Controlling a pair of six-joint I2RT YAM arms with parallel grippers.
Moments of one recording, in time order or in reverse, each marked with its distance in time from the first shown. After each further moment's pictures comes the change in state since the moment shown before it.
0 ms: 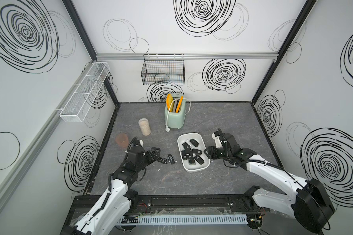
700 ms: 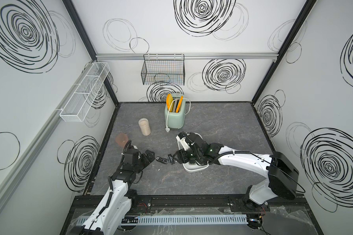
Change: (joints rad) left arm 0.177 0.007 -0.076 -0.028 0.084 -0.030; right arm 0.428 0.465 0.383 0.113 -0.017 0.019
